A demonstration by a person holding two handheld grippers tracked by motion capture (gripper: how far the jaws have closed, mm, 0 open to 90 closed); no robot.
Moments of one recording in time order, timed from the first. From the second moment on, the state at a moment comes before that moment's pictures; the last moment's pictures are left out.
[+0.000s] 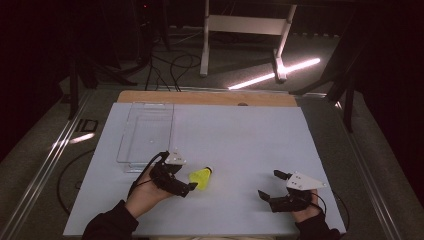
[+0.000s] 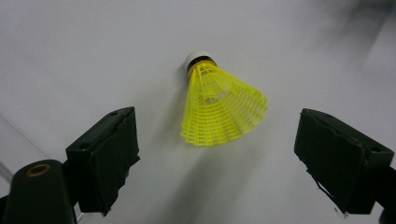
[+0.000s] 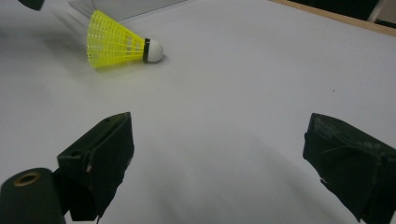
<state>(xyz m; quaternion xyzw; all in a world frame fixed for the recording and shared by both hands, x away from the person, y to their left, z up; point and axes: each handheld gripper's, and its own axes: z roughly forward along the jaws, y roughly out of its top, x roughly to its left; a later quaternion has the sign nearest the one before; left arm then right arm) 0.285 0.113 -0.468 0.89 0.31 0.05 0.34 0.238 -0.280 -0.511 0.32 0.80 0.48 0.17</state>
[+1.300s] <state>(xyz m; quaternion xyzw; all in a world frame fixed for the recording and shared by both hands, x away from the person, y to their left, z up) 0.321 0.071 -0.489 0.94 0.29 0.00 0.20 0.239 -0.280 -0.512 0.32 0.80 0.48 0.17</state>
